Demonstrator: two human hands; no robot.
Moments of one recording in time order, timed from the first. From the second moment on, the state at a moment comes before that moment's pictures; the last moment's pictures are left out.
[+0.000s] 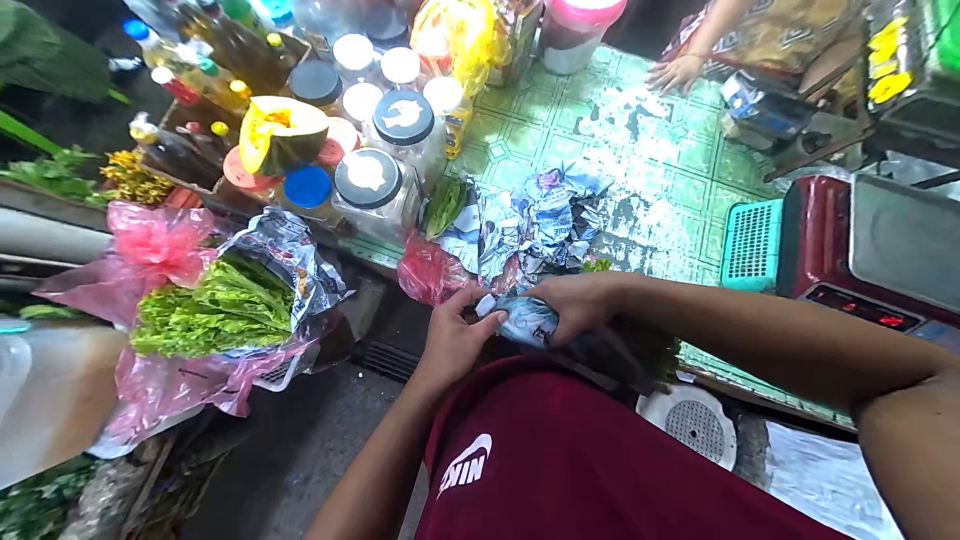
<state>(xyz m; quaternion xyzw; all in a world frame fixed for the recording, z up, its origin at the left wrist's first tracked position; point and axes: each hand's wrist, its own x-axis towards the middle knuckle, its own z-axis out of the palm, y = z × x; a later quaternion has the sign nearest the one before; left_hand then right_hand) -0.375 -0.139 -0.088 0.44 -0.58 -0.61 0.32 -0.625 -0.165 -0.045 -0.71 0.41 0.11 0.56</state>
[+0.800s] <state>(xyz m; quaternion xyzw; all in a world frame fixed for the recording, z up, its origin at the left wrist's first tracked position) -0.432 -0.340 -0.241 0.61 -0.65 -0.44 0.13 -0.782 -0.111 -0.093 -0.21 0.60 -0.59 0.50</state>
